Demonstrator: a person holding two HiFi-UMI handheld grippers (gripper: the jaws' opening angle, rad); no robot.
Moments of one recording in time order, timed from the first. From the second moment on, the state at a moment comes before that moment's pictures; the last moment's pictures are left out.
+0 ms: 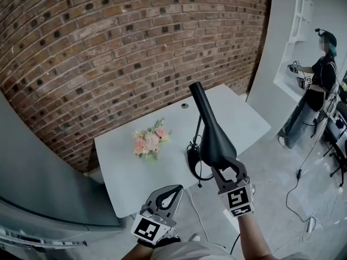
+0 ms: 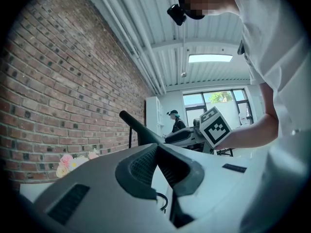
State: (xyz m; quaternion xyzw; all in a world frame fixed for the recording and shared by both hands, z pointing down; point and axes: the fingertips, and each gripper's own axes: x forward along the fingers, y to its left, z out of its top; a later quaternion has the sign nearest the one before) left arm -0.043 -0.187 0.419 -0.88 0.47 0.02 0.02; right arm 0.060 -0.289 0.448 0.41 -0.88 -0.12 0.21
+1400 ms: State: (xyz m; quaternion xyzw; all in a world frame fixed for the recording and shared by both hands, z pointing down) left arm -0.089 -0.211 0.421 -0.89 0.45 0.03 0.02; right arm 0.036 -0.321 0.480 0.46 -0.85 -0.09 0.21
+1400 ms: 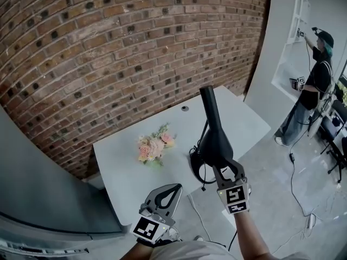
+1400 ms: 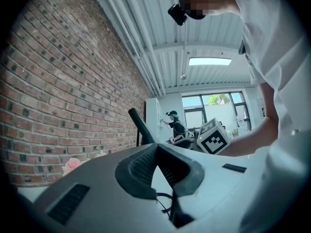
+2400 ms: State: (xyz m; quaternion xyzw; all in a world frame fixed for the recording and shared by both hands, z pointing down) left arm -0.054 -0.218 0.431 -0.89 0.45 0.05 -0.01; right arm 0.064 -0.247 0.423 0.48 -0.87 -0.03 0.07
